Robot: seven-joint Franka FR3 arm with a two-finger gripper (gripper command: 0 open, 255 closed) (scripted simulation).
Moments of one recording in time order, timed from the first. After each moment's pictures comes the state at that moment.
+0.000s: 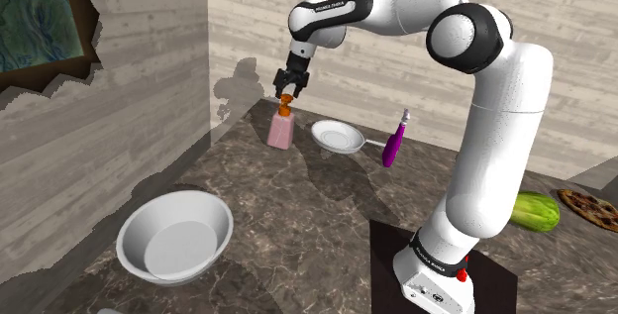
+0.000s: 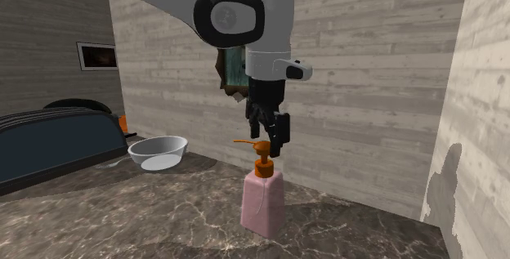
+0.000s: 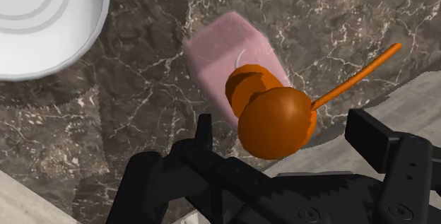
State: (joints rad) arm -0.01 0.29 -0.13 -1.71 0.22 2.02 -0.20
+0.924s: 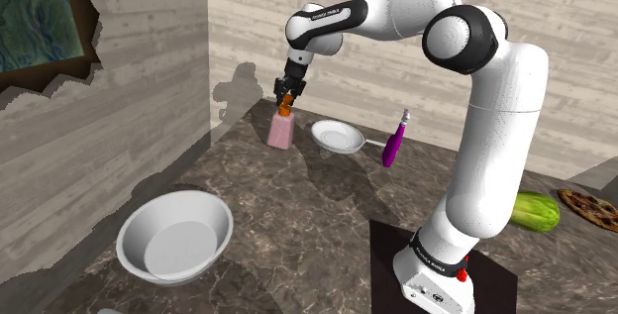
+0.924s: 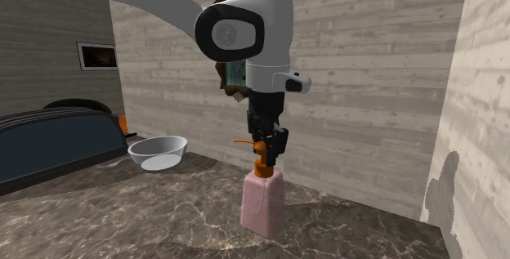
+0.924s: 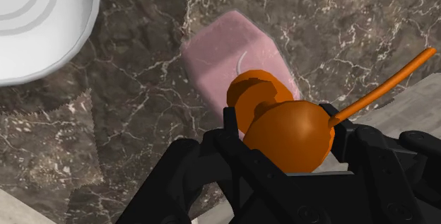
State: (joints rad) arm -0.01 0.31 -0.13 -1.73 0.23 2.07 -0.21
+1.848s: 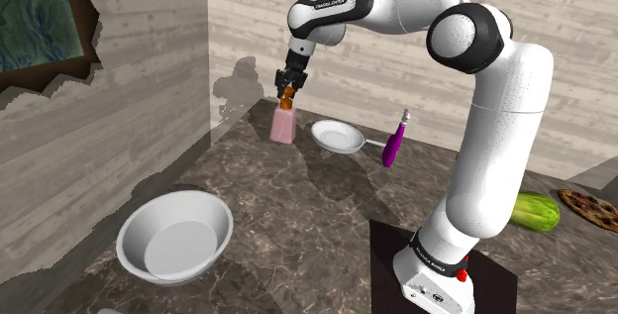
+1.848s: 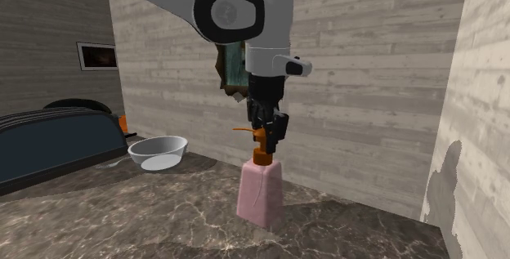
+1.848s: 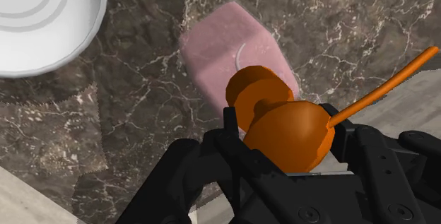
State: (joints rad) arm -0.01 0.29 -0.13 -1.69 0.22 2.00 -0.19
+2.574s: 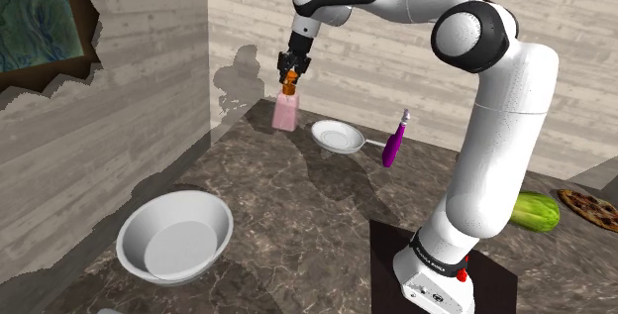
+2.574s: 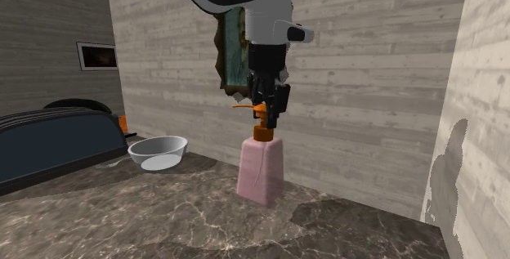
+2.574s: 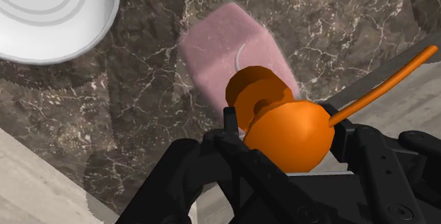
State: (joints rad) arm -0.01 0.26 -0.13 -1.57 0.20 1.87 -0.17
